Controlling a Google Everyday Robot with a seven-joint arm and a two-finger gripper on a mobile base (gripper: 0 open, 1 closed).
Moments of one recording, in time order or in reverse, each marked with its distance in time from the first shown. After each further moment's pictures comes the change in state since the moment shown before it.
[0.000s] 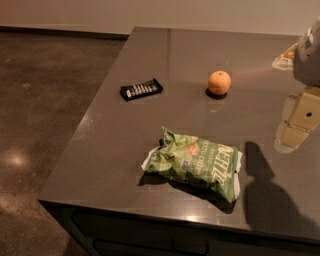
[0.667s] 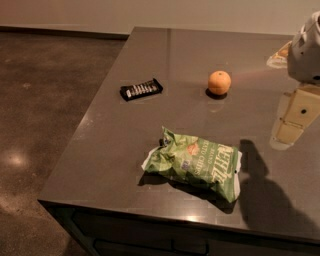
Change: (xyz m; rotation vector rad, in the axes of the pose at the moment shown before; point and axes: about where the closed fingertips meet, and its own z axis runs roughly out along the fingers) arm -0.007 -0.004 0.002 -0.006 -0.007 -0.021
